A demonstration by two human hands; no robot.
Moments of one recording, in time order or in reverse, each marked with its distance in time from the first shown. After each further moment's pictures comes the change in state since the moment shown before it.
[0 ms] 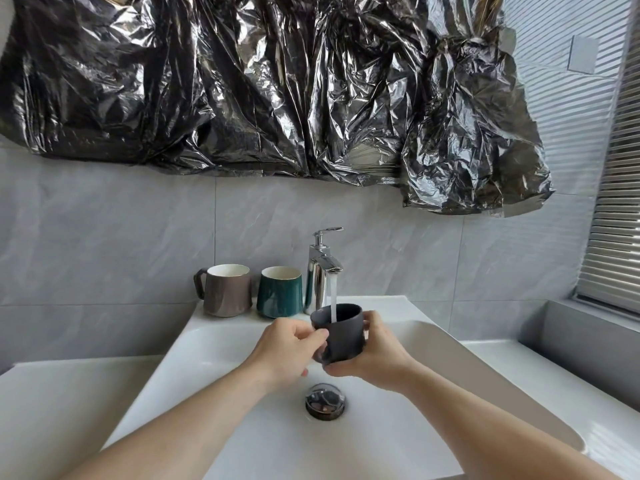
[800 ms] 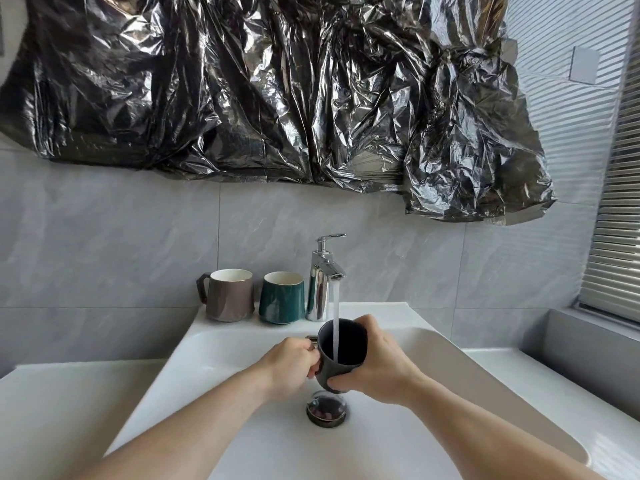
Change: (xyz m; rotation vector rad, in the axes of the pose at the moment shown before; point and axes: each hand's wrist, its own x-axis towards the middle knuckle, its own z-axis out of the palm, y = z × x) left_hand 0.004 -0.010 0.001 0.055 -0.203 -0.135; right_hand -0.017 -0.017 -0.010 -0.177 -0.041 -0.081
